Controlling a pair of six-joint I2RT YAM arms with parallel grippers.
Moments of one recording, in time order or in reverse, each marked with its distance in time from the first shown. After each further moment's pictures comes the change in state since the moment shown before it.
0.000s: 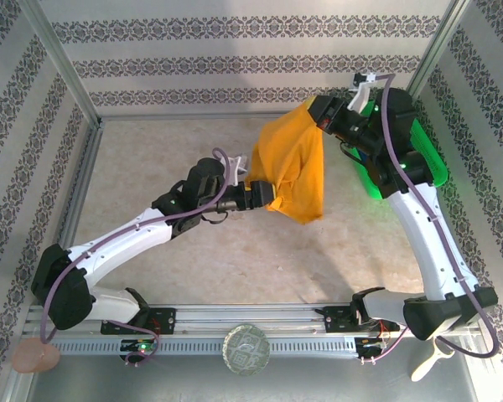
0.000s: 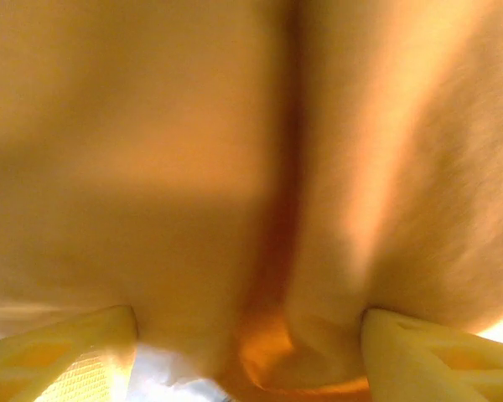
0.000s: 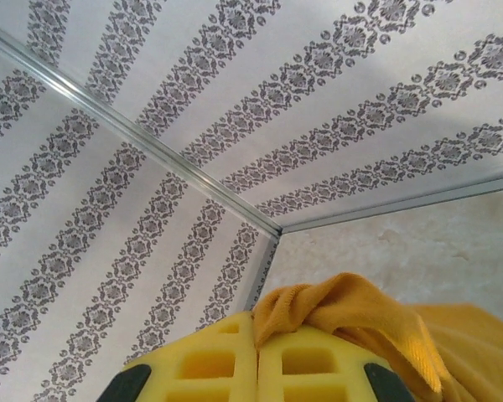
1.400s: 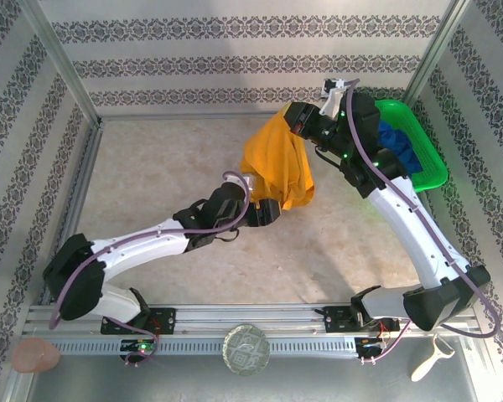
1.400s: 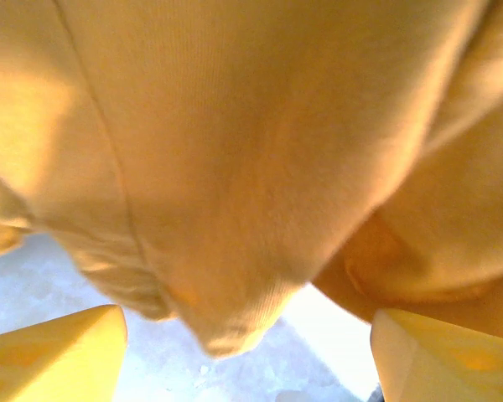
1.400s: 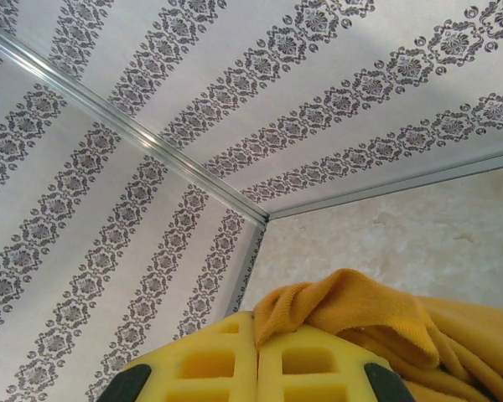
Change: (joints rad) left arm -0.145 0.051 -0.124 0.044 -0.365 0.052; right arm 0.161 0.064 -0.025 0.043 0.174 0.000
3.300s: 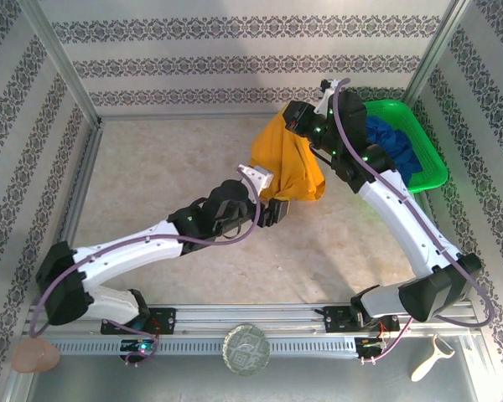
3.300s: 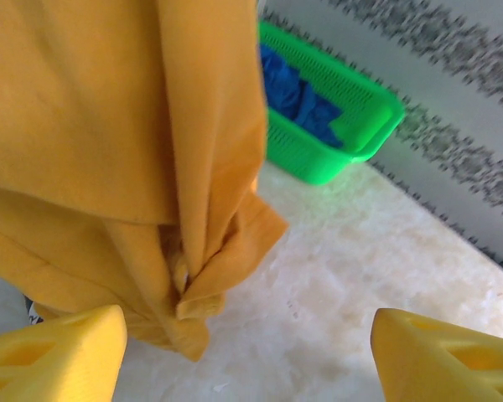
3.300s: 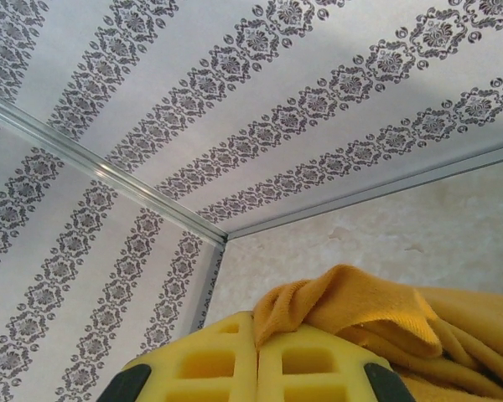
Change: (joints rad) left arm -0.062 -0.008 0.143 -0.039 -0.167 0.494; right arm 0.016 0.058 0.008 0.000 0.131 -0.003
